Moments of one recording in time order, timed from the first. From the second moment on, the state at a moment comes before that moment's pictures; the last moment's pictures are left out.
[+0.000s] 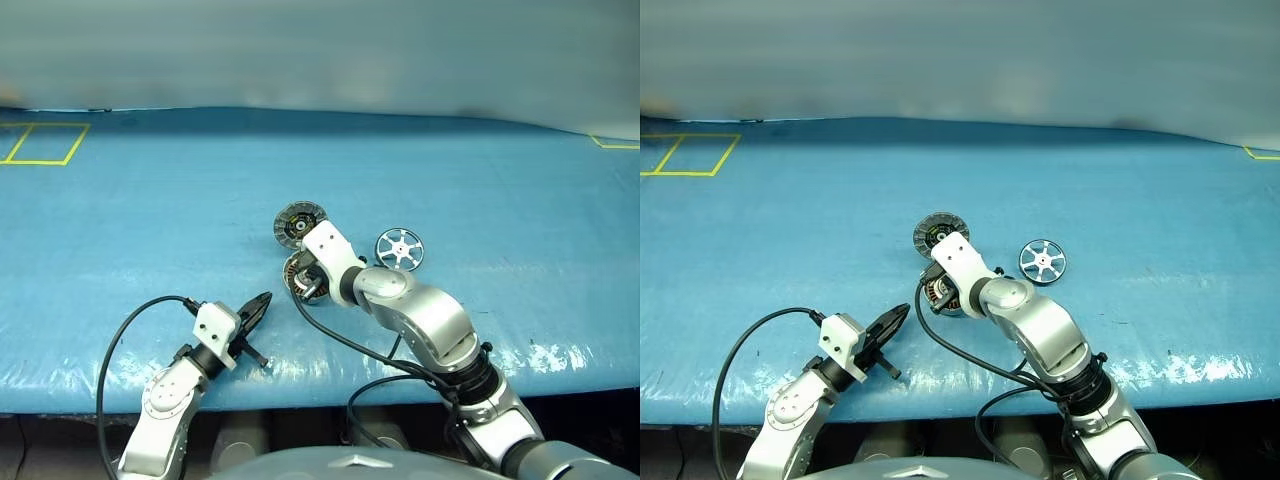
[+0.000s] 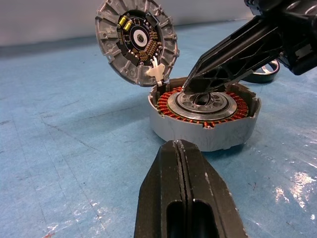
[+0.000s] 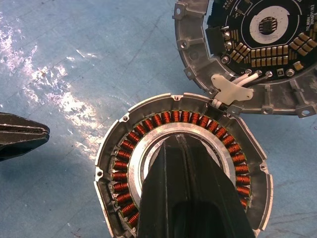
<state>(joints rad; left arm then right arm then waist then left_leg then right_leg) 0.32 0.27 -0.11 -0.20 -0.16 -0.15 -0.54 -0.44 -0.20 0.44 -0.44 0.20 1.23 0.23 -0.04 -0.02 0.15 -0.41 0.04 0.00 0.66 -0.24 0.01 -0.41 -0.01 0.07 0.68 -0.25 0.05</state>
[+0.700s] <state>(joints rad) 0.30 0.27 -0.12 -0.19 -0.16 -0.15 -0.55 -0.40 -0.26 0.42 -0.48 0.21 1.25 0.26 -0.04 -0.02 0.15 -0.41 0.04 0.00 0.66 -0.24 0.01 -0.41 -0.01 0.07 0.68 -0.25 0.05</state>
